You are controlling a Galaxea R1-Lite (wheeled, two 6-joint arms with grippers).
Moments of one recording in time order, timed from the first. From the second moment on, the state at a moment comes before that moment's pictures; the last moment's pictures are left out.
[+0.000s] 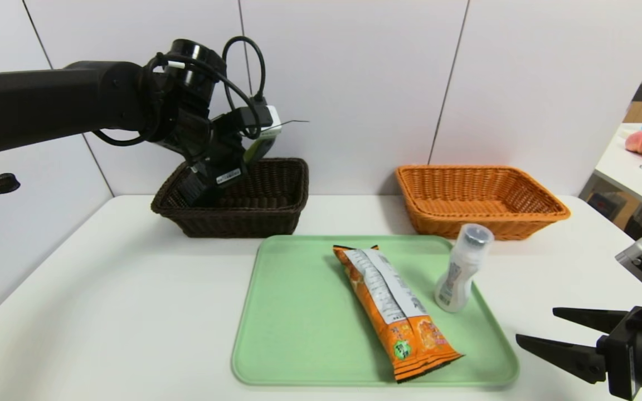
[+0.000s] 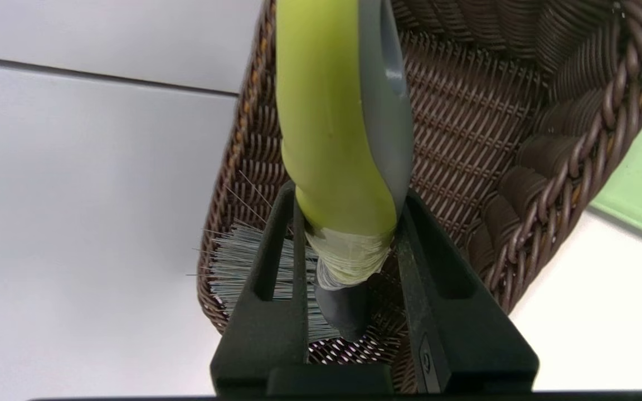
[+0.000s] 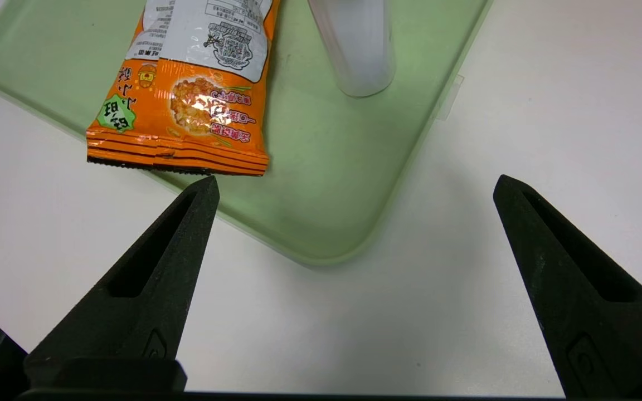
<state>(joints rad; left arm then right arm) -0.34 2.06 -1.99 0.53 0.00 0.97 0.08 1.17 -0.39 -0.17 0.44 -0.08</state>
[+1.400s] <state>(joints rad) -0.36 2.04 -1.99 0.50 0.02 0.85 0.08 1.16 -0.39 -0.17 0.44 -0.07</state>
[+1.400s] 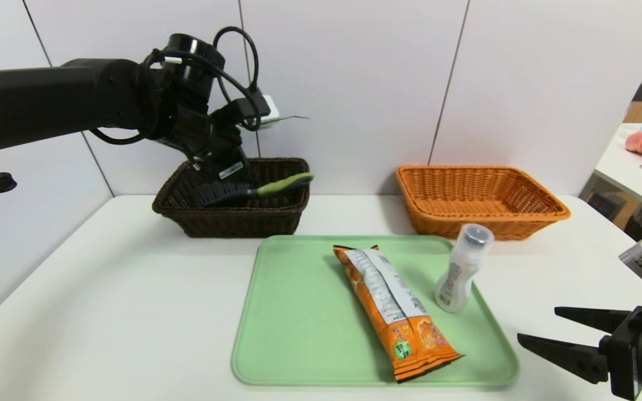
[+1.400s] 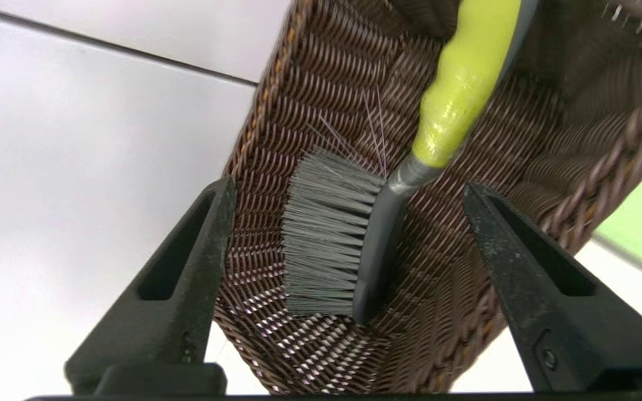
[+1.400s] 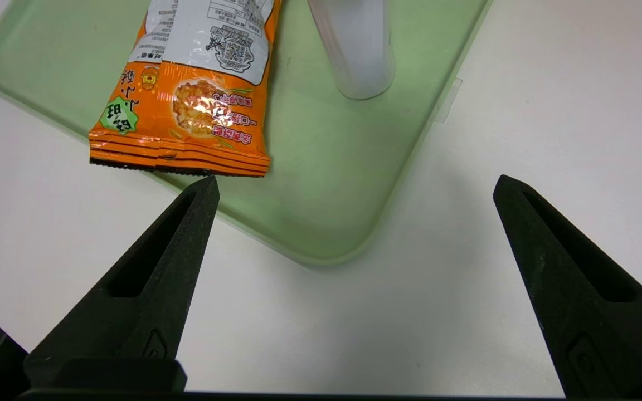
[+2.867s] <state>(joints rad) -0.71 1.90 -1.84 0.56 -0.25 0.38 0.06 1.11 -0.39 -0.16 0.44 -0.07</state>
